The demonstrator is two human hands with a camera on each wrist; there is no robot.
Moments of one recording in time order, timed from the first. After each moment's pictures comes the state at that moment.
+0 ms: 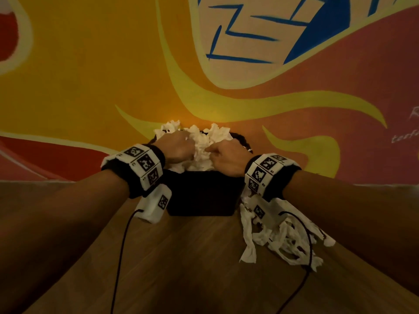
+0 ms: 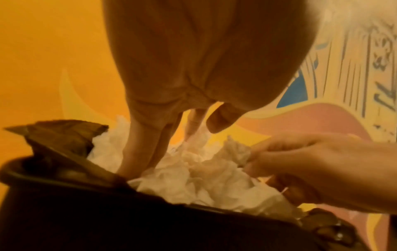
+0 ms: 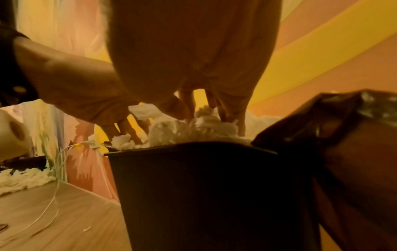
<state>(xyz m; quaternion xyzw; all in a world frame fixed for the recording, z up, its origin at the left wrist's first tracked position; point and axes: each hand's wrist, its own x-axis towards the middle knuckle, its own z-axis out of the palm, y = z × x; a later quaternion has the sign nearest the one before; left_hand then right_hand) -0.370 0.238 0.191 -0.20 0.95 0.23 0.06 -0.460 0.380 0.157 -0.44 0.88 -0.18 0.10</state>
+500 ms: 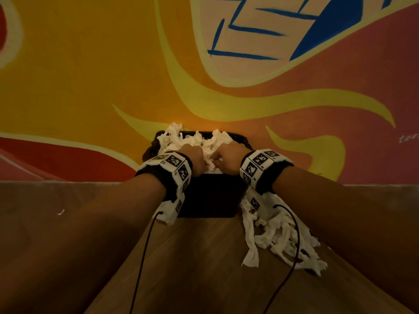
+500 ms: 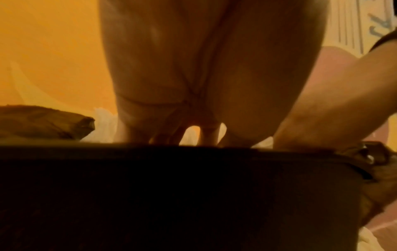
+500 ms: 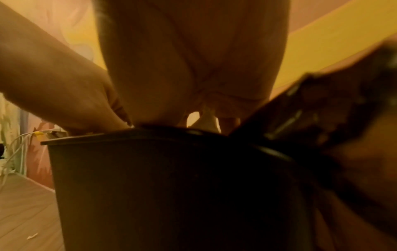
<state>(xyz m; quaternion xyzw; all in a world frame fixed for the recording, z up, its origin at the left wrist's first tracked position) -0.408 0.254 0.160 -0.19 0.96 0.09 0.20 -0.487 0.365 0.148 -0.43 0.89 -0.05 0.16</state>
